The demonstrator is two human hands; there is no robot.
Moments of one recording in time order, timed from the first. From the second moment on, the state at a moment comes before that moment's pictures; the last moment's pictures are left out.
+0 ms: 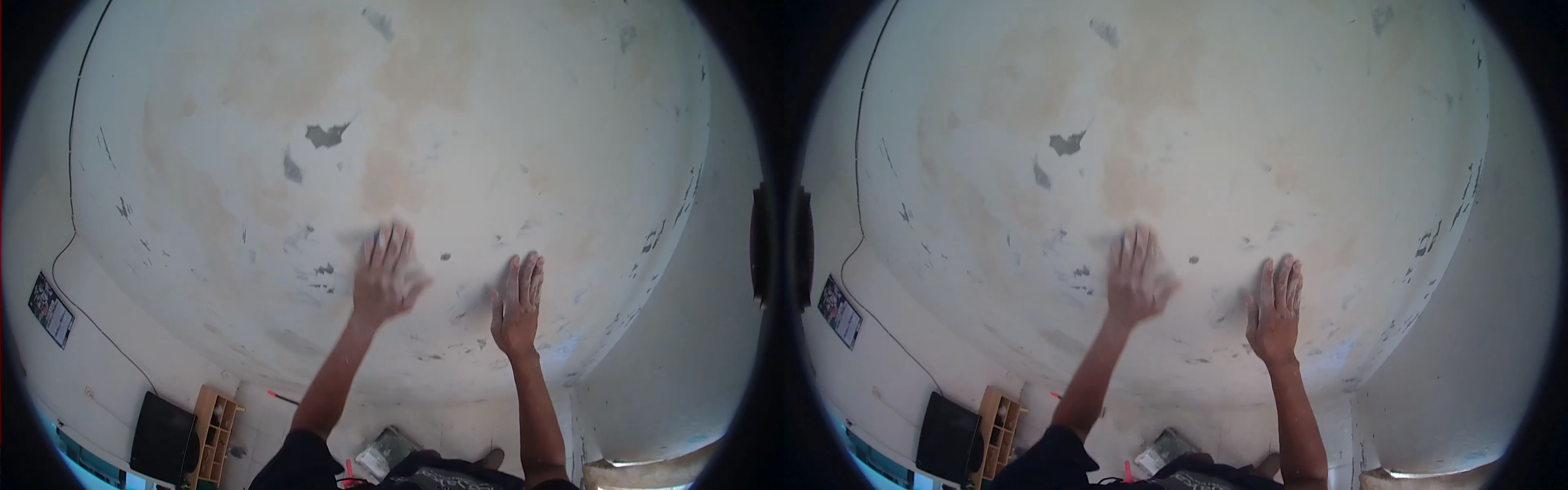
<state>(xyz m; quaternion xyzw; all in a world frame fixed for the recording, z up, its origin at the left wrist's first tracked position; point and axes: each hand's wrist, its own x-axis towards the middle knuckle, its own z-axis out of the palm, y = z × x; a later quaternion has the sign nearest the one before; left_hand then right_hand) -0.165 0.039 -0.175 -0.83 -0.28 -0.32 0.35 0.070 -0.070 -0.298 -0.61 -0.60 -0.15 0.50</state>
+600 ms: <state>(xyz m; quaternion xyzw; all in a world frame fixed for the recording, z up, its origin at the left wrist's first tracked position) -0.150 0.026 -0.171 -0.83 -0.26 -0.36 0.34 0.067 -0.080 -0.288 -0.62 -0.59 -0.13 0.50</state>
